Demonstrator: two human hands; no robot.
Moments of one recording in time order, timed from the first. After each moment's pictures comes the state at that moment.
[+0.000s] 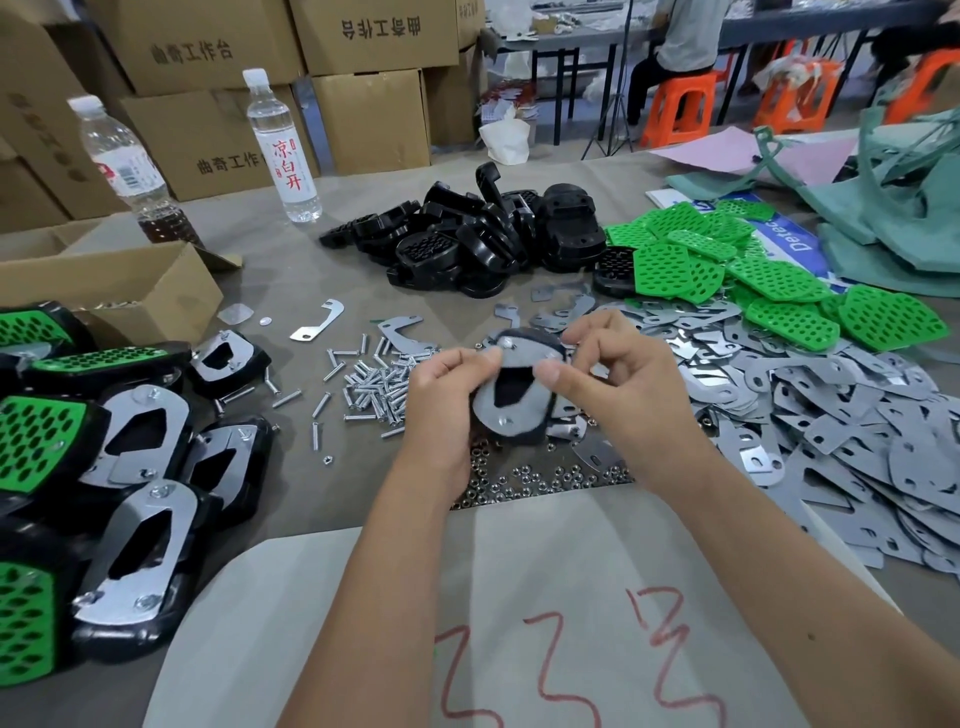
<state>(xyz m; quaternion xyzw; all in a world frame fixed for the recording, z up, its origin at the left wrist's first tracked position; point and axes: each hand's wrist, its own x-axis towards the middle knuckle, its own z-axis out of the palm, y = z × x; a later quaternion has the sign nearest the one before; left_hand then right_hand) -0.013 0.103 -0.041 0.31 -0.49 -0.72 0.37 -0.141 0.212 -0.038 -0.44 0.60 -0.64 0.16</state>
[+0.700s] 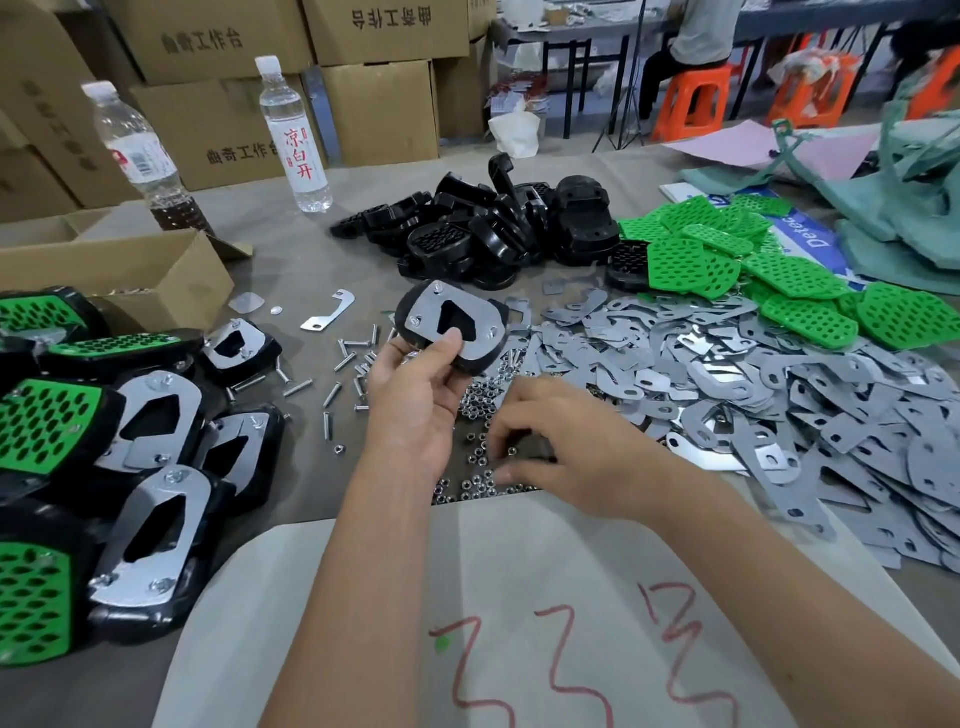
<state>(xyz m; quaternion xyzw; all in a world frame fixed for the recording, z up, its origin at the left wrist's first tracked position) 0.002 0.083 -0.039 0.29 -0.32 -0.77 0.46 -0.115 0.207 -0.036 -0.69 0.66 -0.26 0.15</state>
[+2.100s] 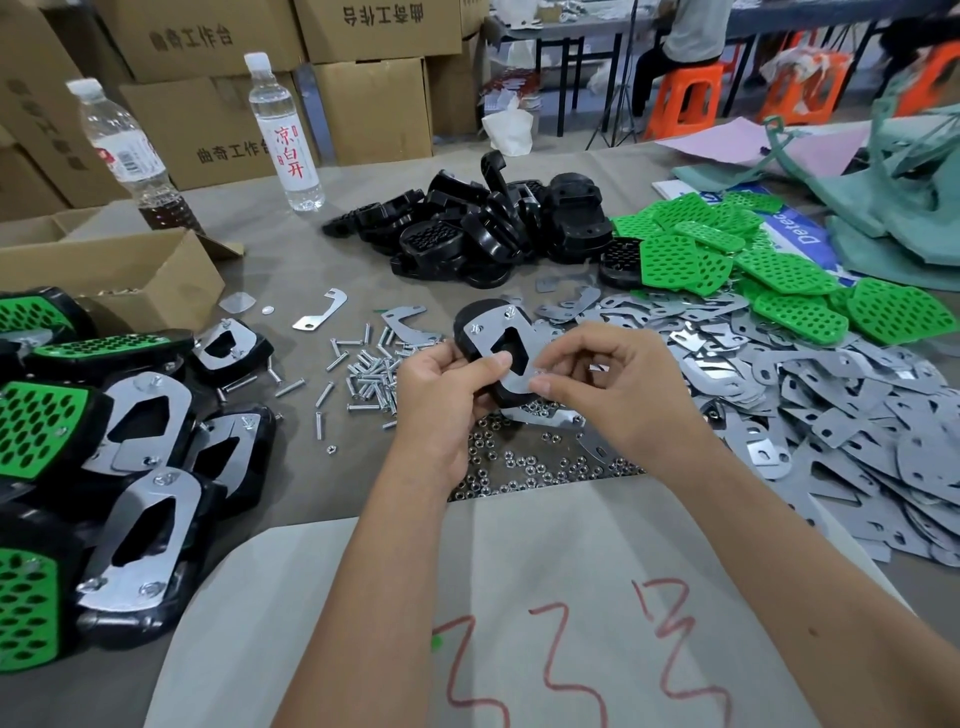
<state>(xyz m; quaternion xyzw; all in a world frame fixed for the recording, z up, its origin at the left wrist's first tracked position) -0.009 0.097 -0.048 0.32 -0.49 -0.72 0.37 -0.143 0.209 -0.040 -0.49 0.61 -0.59 0.19</state>
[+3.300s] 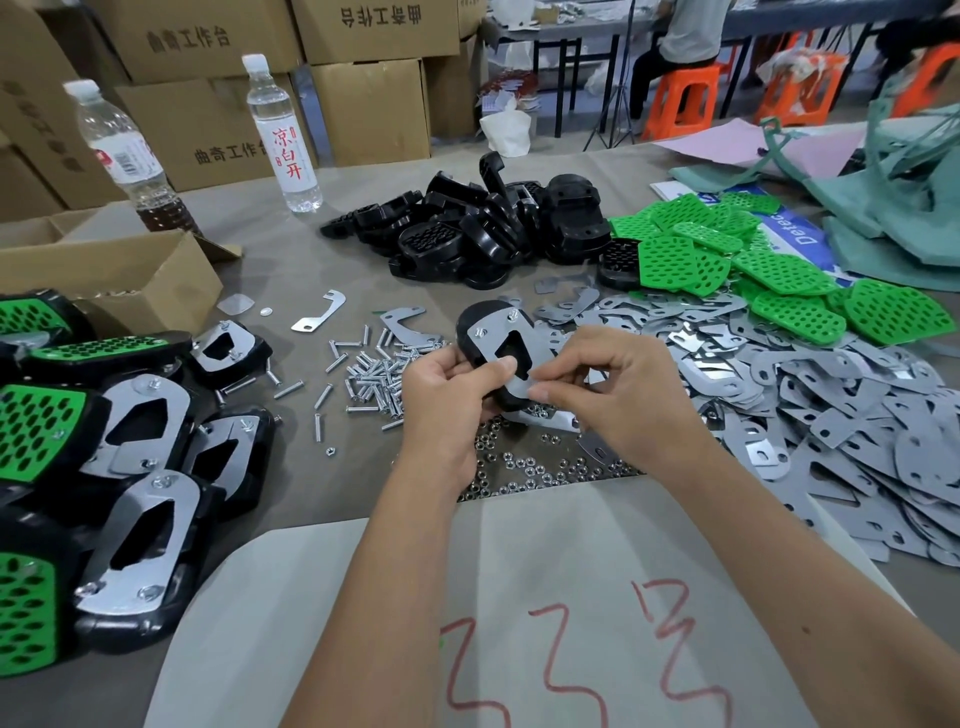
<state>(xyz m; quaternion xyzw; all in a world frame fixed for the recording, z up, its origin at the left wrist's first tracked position) -0.013 0.101 -0.051 0.34 -0.49 -0.71 0.38 -0.148 0.209 -0.045 -0.51 0.63 -0.57 0.16</state>
